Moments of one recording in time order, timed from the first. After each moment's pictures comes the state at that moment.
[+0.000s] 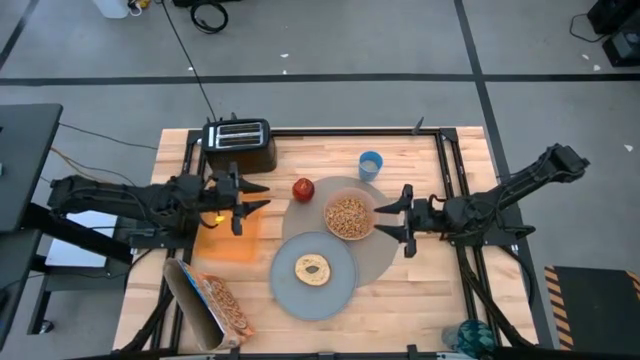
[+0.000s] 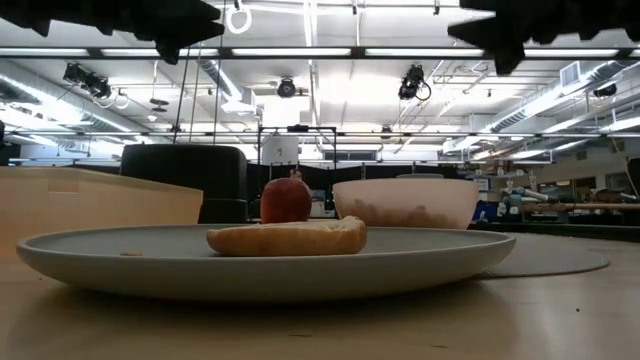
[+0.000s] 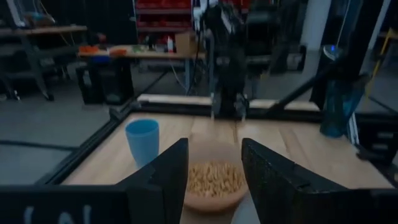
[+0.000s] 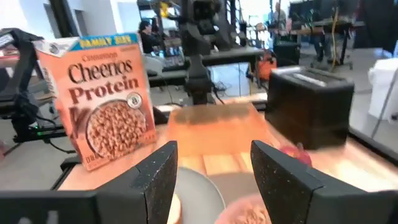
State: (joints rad) left arm -0.05 0.69 0.45 0.21 -0.21 -0.01; right arm 0.39 0.87 0.36 0.50 0.47 0.10
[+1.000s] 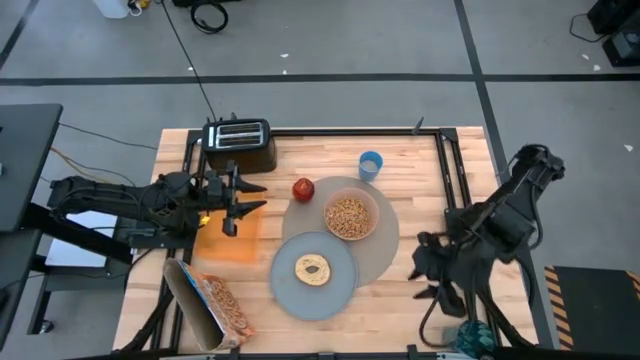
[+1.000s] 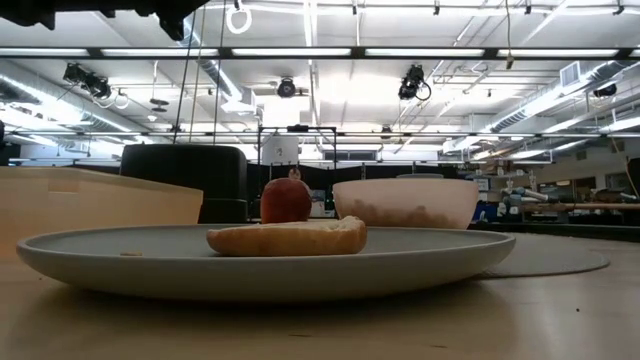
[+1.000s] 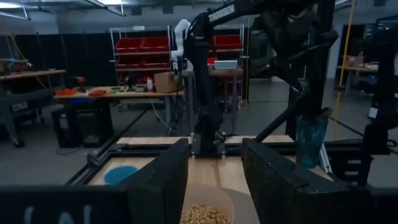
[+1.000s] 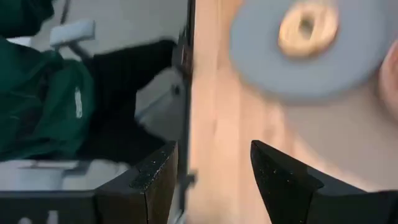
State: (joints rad) left arm -0.05 0.67 0.45 0.36 -0.11 0.04; right arm 0.80 1.35 1.51 -1.05 0.16 0.79
